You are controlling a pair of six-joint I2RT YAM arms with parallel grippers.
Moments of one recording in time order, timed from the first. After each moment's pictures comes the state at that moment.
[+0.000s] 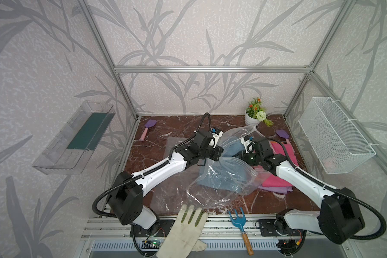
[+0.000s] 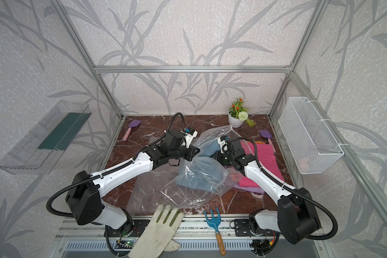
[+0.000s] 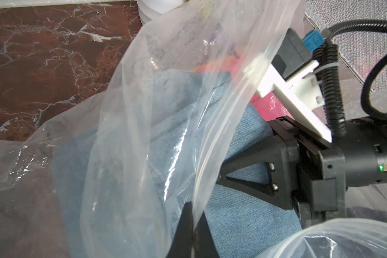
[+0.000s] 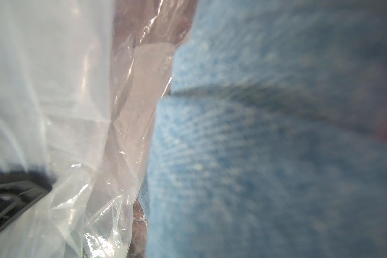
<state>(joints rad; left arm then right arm) -0.73 1.53 1.18 -0.26 0.23 -0.33 0.43 1.30 0.83 -0.31 -0.40 0.53</state>
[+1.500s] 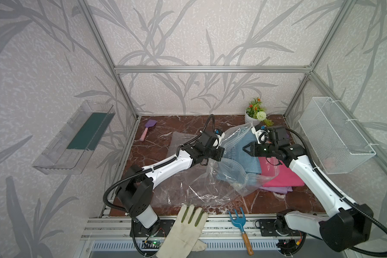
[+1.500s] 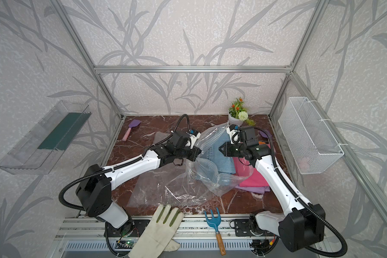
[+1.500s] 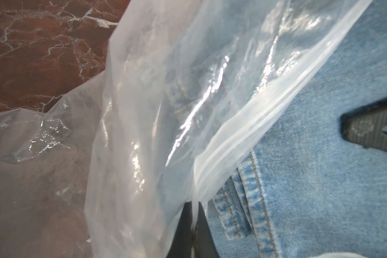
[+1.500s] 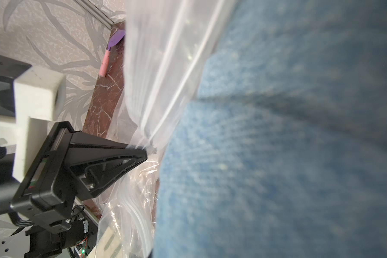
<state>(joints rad) -0.75 1.63 1.21 -0.26 0.17 -0.31 0.26 1.23 1.08 -0.65 -0.45 0.32</state>
